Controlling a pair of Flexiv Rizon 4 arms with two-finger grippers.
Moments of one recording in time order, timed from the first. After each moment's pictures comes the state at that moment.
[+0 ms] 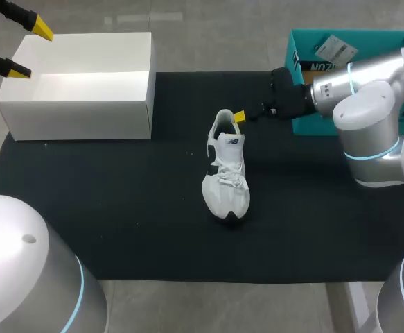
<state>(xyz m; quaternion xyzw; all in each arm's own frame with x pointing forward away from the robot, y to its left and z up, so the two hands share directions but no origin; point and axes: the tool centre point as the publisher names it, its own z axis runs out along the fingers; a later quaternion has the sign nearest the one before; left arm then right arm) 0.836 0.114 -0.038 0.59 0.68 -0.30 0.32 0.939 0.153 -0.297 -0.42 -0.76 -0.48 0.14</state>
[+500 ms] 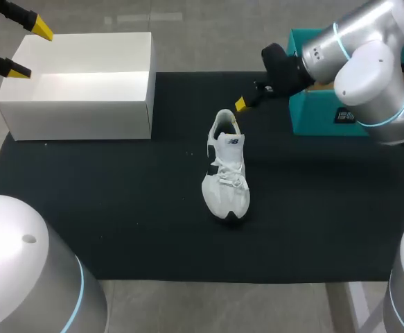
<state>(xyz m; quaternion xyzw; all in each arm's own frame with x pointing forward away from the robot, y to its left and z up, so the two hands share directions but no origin) 0.836 0.114 -0.038 0.59 0.68 -0.30 0.32 0.944 0.150 -0.270 -0.45 -0.80 -0.38 0.14</state>
